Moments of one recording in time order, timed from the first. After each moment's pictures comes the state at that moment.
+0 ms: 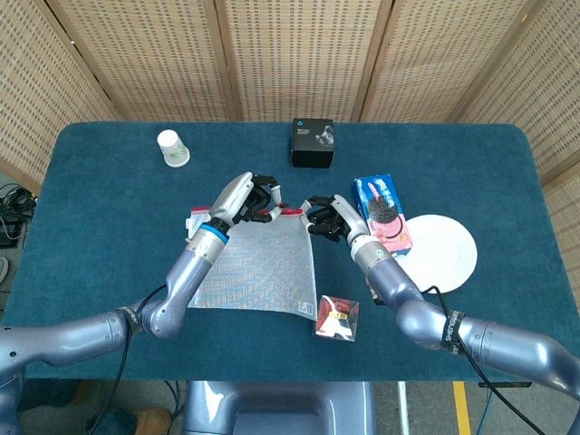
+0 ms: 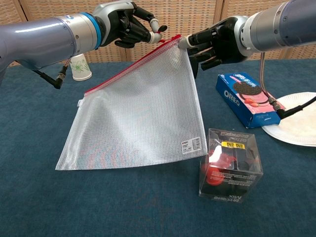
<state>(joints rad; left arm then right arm) -1.01 -1.63 -0.47 -1.37 0.89 0.81 -0.23 0.99 -1.35 0.48 -1.65 -0.30 0.65 0.35</state>
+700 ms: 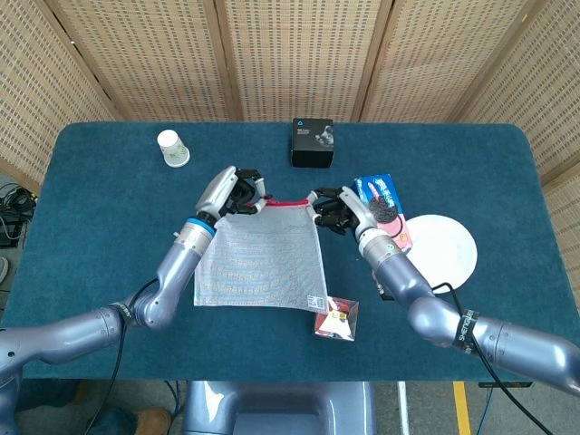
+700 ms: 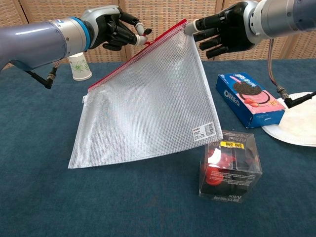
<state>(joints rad) -0.99 -1.63 -0.48 -1.29 0.87 0.78 -0.27 0.96 -1.29 0.52 -1.68 -0.32 0.63 0.39</state>
